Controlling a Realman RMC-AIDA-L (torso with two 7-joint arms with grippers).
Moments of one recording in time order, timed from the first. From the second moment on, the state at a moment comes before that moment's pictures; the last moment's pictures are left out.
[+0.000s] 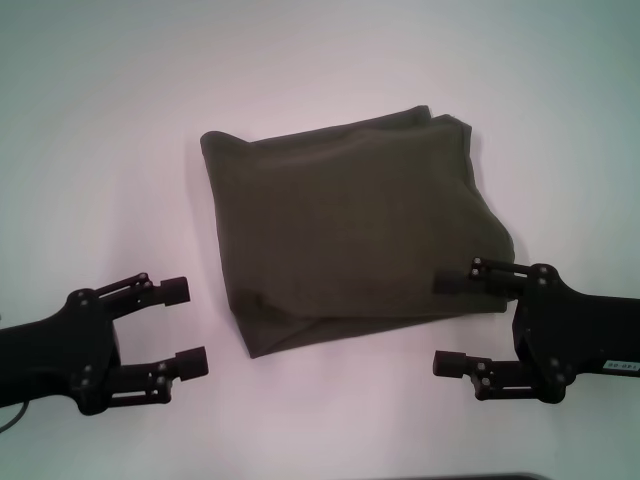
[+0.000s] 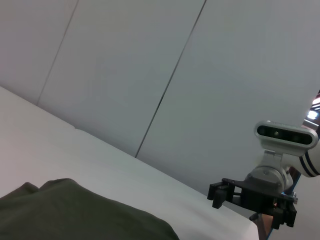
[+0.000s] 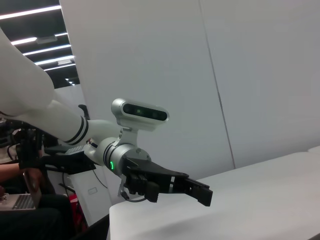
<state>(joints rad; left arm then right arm) -0.27 -2.07 -2.54 -0.56 -1.11 1.93 -1.22 0.32 2.09 -0.62 -0.45 -2.05 -1.91 0.94</state>
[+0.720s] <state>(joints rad) -0.25 -2.07 -2.54 -0.57 -1.12 1.95 -1.21 0.31 2.09 -0.62 -0.45 -2.05 -1.90 0.95</state>
